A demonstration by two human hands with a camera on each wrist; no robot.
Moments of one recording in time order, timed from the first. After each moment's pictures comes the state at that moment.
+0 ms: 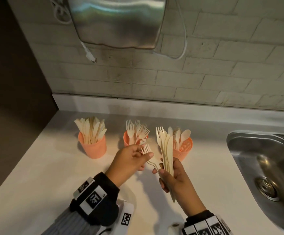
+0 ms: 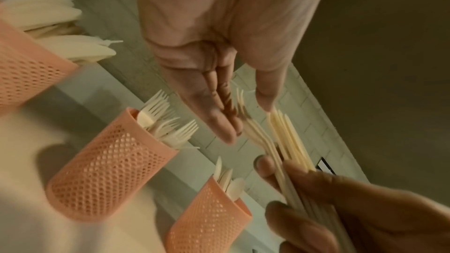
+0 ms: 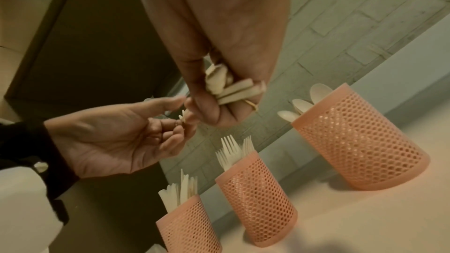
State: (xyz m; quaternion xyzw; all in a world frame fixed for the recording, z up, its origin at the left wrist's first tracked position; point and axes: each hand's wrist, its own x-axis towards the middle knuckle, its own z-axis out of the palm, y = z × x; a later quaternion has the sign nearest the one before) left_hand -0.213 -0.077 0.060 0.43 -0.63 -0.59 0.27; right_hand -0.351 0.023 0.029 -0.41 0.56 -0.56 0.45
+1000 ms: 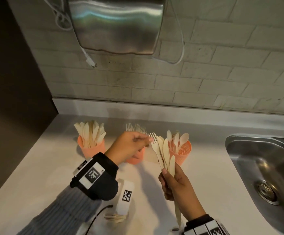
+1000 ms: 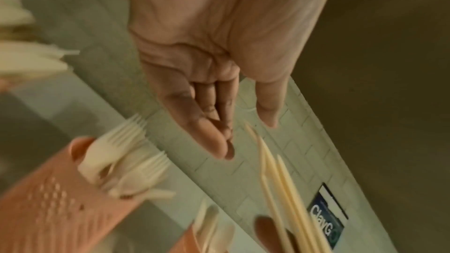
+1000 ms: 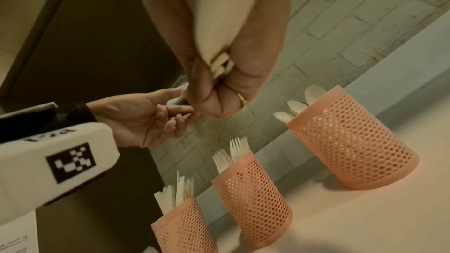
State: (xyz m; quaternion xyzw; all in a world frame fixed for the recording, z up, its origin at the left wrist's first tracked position) left_hand -0.225 -0.110 0.096 0.41 -0.68 -0.56 0.23; right_hand -0.350 0.029 0.044 -0.35 0.59 -0.54 0.49
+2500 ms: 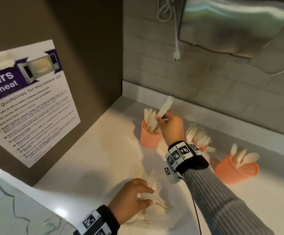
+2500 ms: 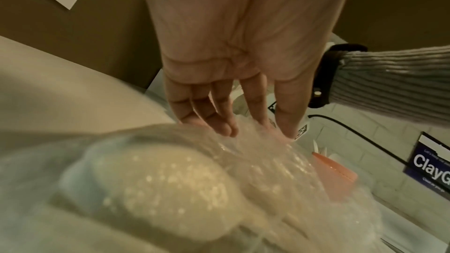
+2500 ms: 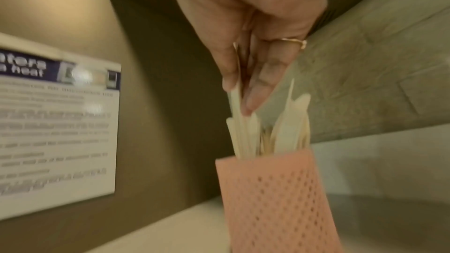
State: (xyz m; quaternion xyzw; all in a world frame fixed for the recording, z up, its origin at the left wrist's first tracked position) left_hand -0.057 -0.018 -0.031 0.50 -0.71 -0.46 0.20; right_hand -0.208 -0.173 0.058 -0.60 0.64 -0.41 0.24
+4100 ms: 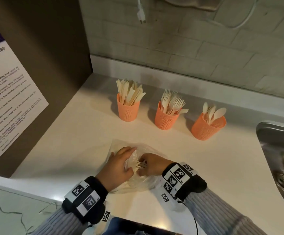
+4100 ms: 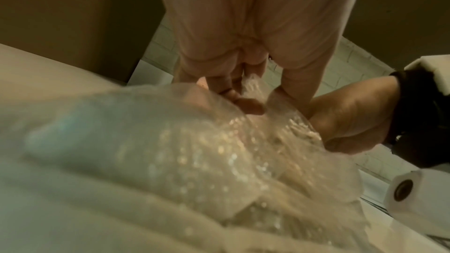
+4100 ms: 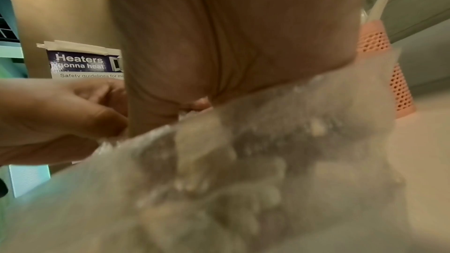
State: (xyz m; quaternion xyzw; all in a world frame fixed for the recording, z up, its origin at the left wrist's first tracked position) left_hand -0.062 -0.016 -0.045 0.46 -0.77 -0.41 0.17; right_hand -0.228 -0.015 -0.010 -0.64 0.63 0.09 0.43
